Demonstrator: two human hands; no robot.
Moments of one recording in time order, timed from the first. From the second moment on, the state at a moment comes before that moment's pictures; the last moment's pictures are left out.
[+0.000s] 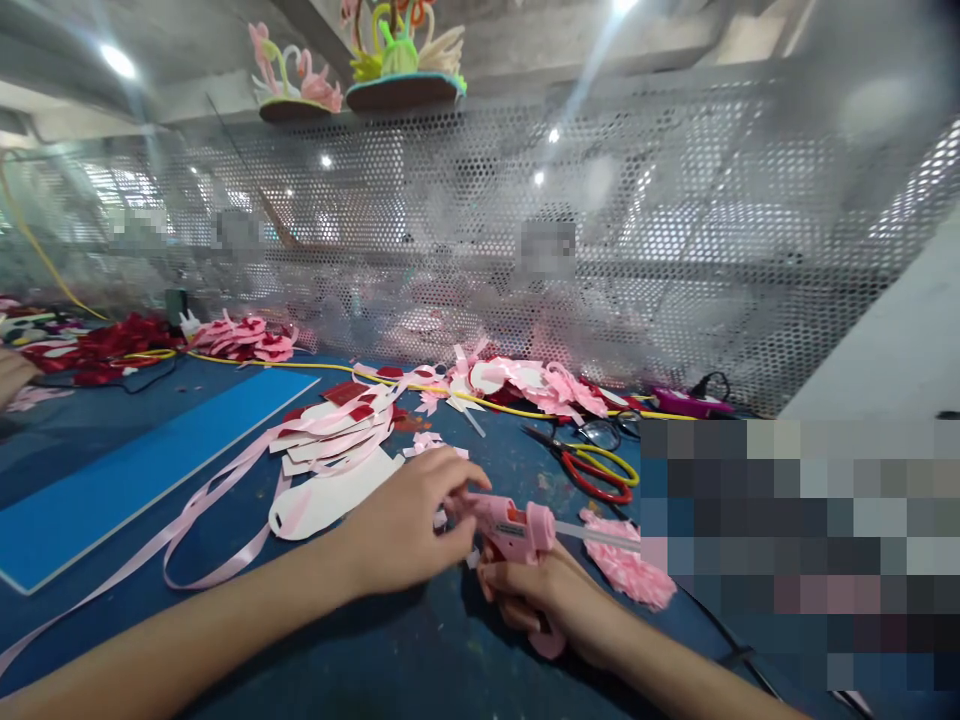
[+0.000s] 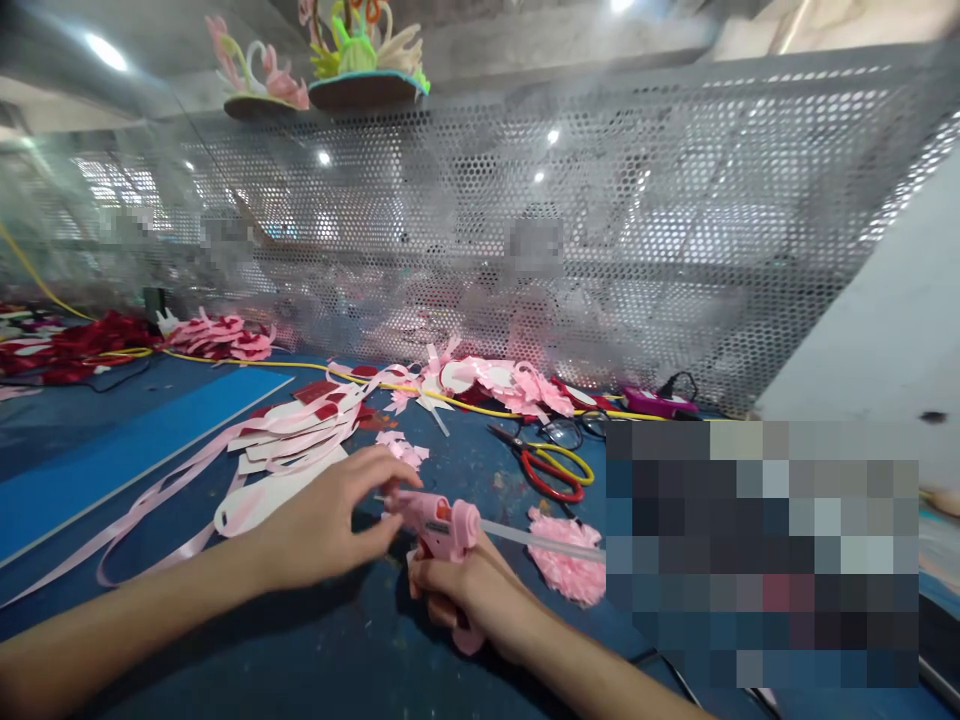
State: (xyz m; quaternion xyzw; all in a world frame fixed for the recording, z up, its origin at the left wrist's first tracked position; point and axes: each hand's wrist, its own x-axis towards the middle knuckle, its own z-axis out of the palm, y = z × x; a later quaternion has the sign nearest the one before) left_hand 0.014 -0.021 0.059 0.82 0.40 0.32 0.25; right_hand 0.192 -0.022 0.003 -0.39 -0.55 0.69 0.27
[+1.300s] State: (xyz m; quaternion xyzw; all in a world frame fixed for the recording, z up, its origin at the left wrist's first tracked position) left_hand 0.012 -0.012 0.045 0.91 0.29 0.30 0.06; right_hand 0.192 -0.023 0.007 -0.44 -0.65 0.60 0.18
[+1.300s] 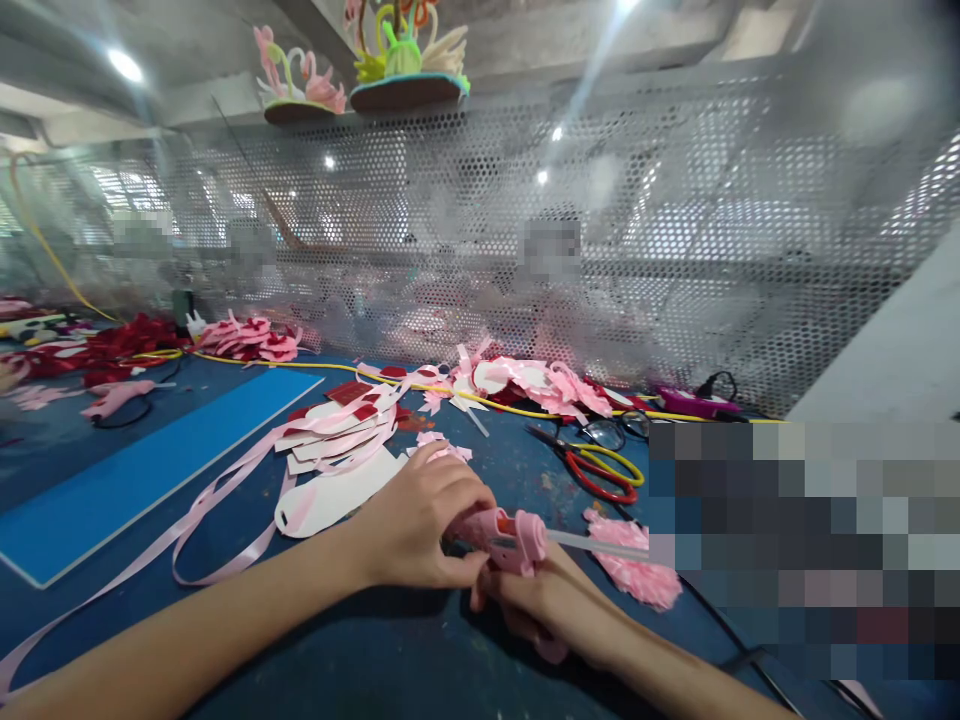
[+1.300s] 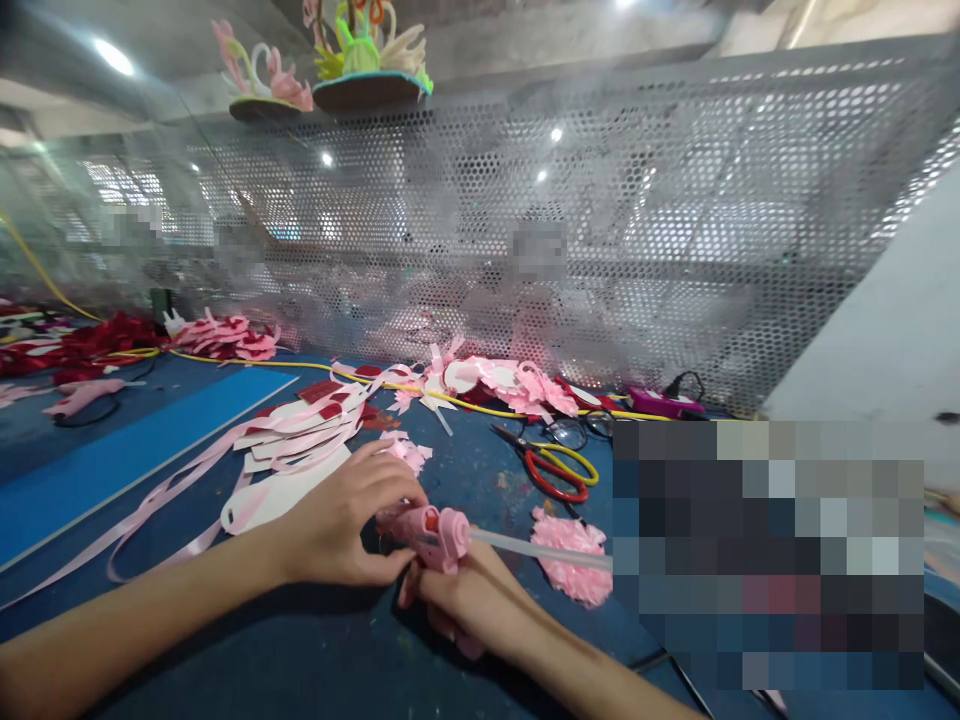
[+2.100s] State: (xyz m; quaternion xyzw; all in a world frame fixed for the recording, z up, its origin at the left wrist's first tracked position) left_hand 0.009 -0.007 0.039 0.90 0.28 0.30 0.11; right_hand 0.192 -0.022 0.009 -0.43 -0.58 0.65 0.20
